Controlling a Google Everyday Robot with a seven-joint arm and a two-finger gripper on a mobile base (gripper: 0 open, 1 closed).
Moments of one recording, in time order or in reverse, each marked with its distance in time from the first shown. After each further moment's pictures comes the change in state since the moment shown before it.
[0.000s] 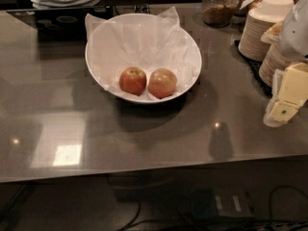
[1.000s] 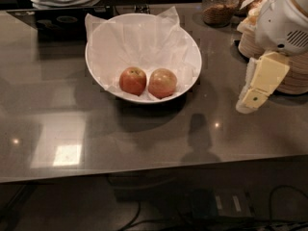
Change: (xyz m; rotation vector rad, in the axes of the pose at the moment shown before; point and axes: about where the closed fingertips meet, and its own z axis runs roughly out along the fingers) arm -0.047 -0.016 0.007 0.018 -0.137 -0.037
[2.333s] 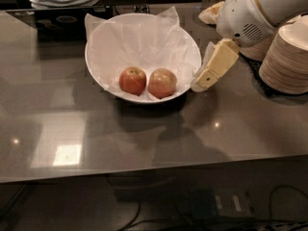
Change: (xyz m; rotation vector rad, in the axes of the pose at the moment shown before) arm -0.082 -0.033 0.035 -0.012 -0.347 -0.018
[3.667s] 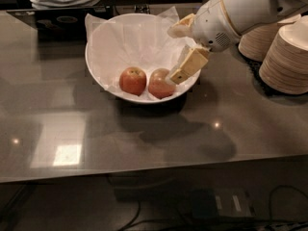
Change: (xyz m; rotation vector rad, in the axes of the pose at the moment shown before) arm -0.019 -0.013 0.054 -0.081 -0.133 -0.090
